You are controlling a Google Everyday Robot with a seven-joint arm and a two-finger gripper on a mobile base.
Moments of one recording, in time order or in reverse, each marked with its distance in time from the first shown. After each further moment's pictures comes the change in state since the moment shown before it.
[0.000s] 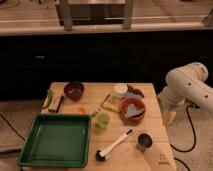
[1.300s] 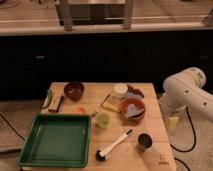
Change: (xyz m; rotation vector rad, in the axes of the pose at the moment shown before) arm 0.009 0.038 0.005 -0.016 0.078 -0.127
